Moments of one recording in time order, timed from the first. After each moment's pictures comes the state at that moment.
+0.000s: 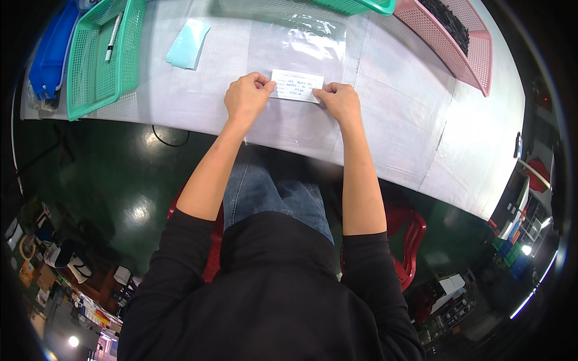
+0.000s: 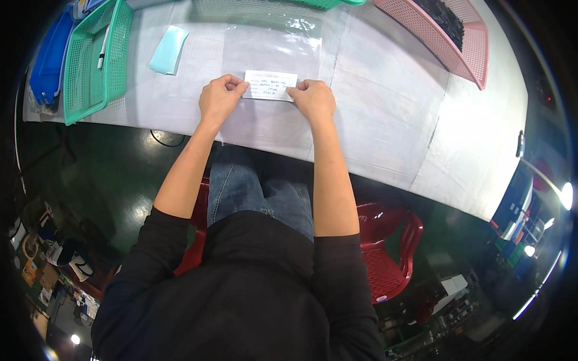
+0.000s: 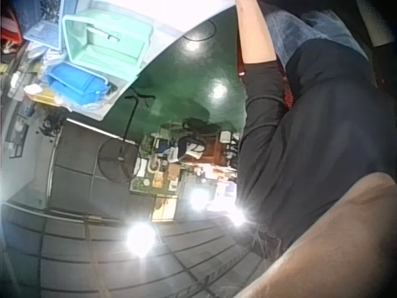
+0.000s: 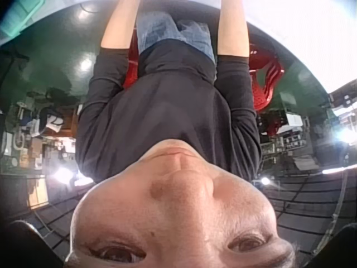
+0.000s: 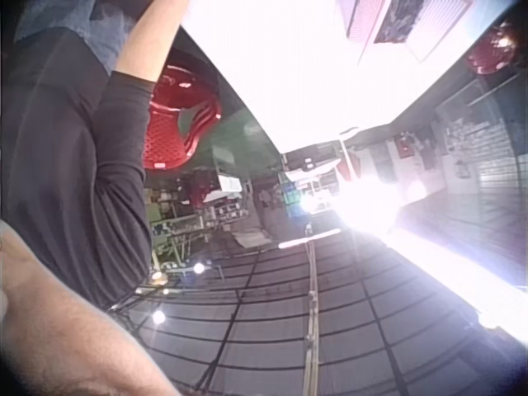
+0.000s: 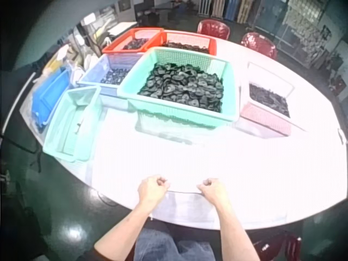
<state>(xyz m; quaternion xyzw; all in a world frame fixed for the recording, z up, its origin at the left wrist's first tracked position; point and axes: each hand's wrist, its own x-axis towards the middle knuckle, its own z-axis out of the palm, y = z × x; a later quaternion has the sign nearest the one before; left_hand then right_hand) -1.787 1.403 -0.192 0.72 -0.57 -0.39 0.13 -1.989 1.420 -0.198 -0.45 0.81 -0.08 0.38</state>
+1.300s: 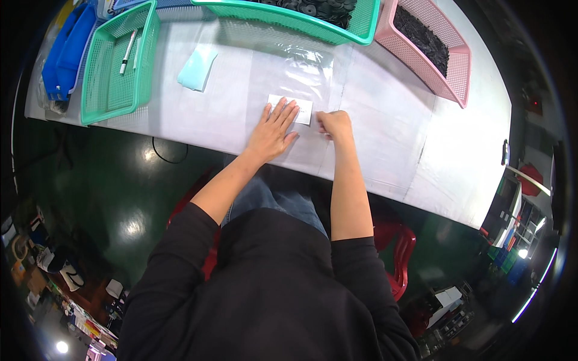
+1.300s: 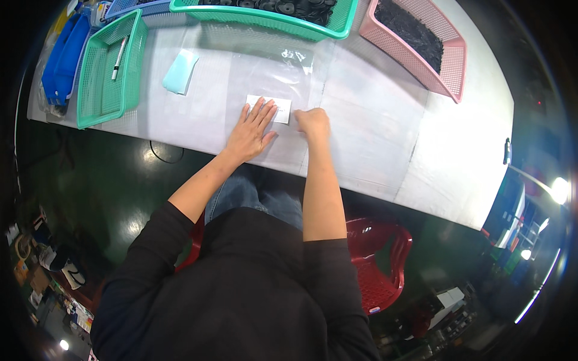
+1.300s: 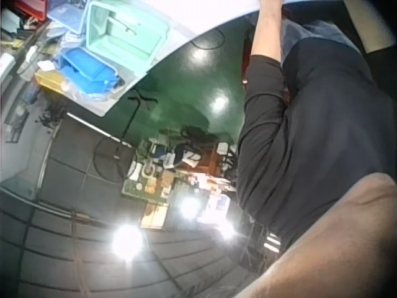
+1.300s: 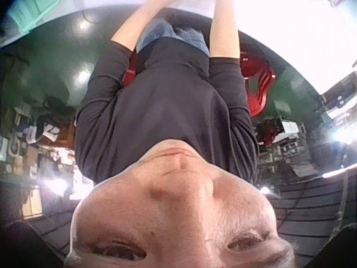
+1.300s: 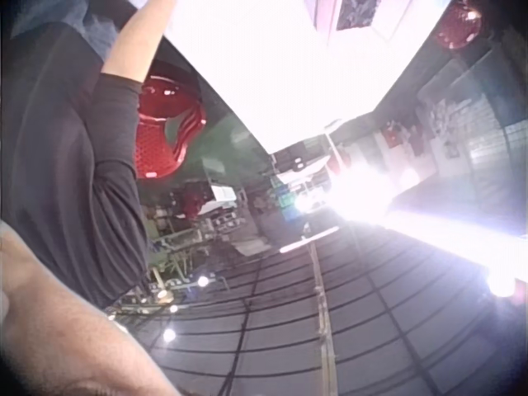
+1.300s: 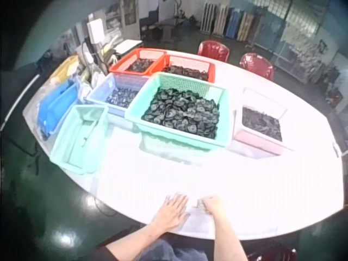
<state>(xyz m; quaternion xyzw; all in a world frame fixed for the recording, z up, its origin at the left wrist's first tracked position) -1.812 1.446 -0.220 0.43 -0.88 -0.18 0.11 -2.014 1.415 -0.191 -0.31 0.85 -0.04 0.42</state>
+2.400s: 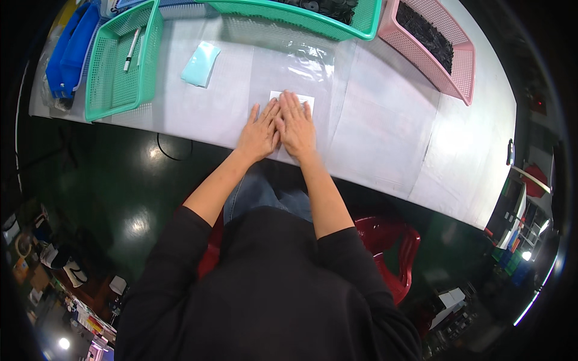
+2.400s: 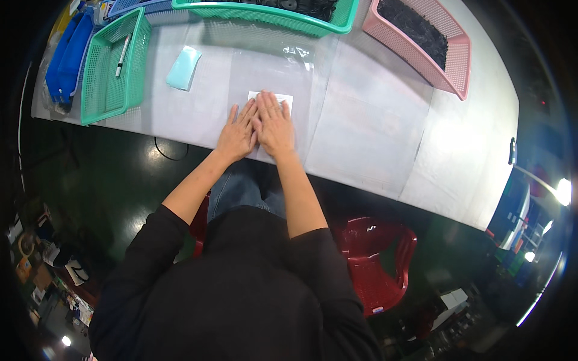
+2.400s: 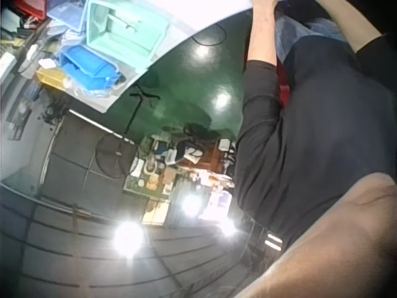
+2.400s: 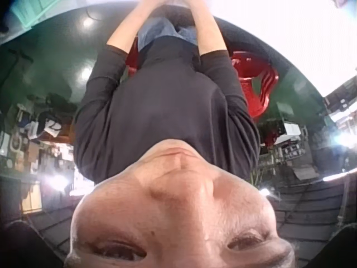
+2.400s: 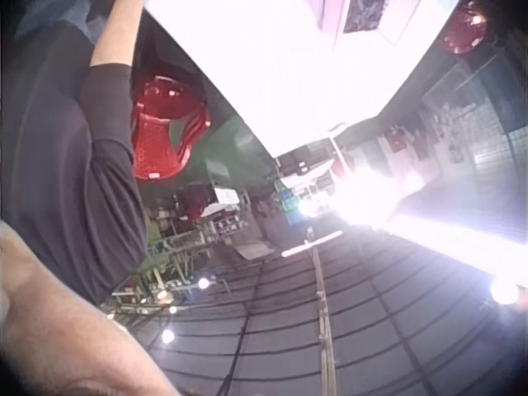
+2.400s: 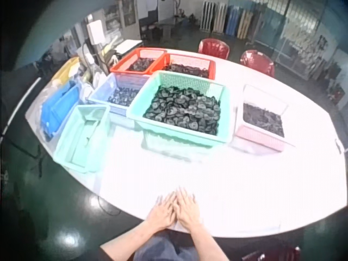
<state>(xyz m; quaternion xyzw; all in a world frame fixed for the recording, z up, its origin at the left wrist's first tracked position) -1.779 1.456 -0.220 0.44 -0.88 -0.17 0.11 -1.921 1.459 -0.222 -0.75 0.62 -0.17 0.16</state>
